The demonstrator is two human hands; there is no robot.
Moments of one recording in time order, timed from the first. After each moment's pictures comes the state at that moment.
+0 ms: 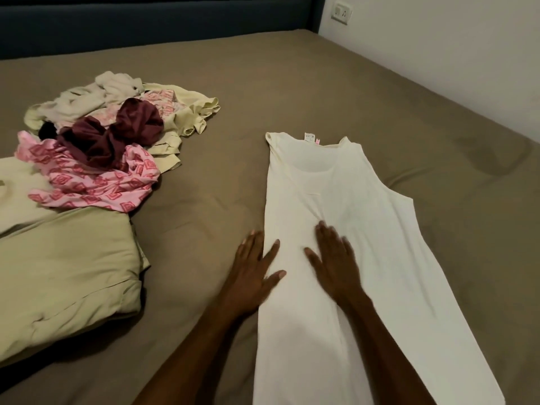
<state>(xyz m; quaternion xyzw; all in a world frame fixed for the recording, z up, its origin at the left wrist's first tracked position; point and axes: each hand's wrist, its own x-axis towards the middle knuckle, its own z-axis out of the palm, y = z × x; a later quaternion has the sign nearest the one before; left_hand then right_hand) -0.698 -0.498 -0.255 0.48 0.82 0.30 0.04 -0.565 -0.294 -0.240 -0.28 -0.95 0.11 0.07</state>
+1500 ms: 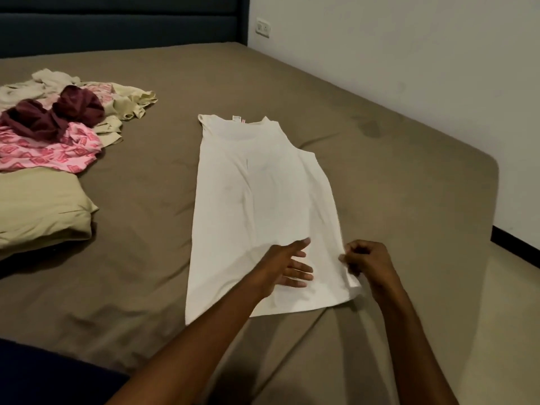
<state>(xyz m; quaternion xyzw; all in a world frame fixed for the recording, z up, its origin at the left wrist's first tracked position) -0.406 -0.487 -0.139 0.17 0.59 0.53 0.59 -0.225 -0.339 -0.130 -0.45 -0.67 0.54 0.22</state>
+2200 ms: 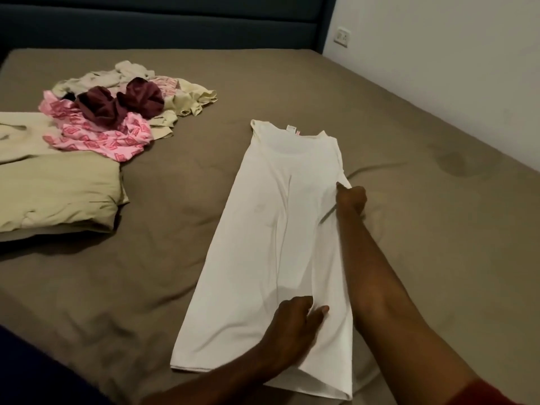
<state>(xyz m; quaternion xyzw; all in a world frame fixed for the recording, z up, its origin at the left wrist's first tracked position) -0.398 -0.463 -0.197 0.33 0.77 0.48 0.26 -0.553 -0.137 -0.194 -0.55 -0.67 0.42 0.28</state>
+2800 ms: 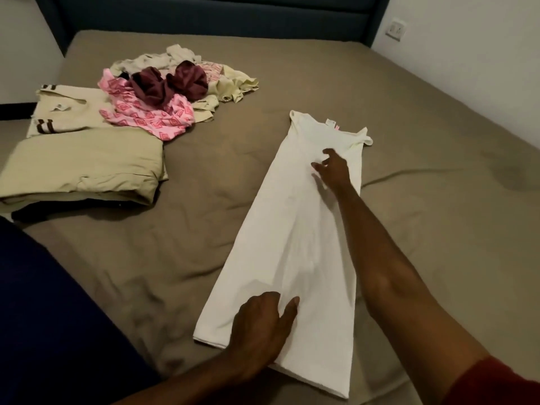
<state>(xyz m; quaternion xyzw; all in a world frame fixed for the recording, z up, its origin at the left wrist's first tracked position) -0.406 -0.540 -0.192 0.19 0.91 0.34 0.16 -0.649 -0.197 -0.183 -0.22 -0.90 0.34 0.18</state>
